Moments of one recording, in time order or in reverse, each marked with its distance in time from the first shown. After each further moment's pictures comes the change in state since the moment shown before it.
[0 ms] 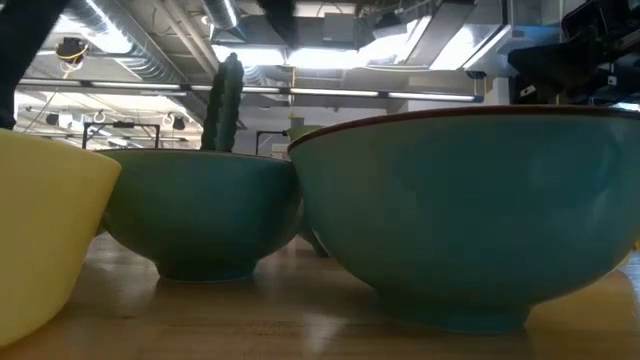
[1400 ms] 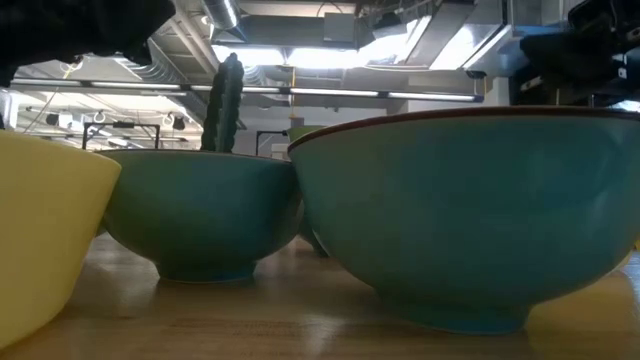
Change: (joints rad) left arm -0.553 -1.389 -2.296 2.226 -0.056 0.018; right arm 0.000 0.000 0.000 0.039 -0.092 0.014
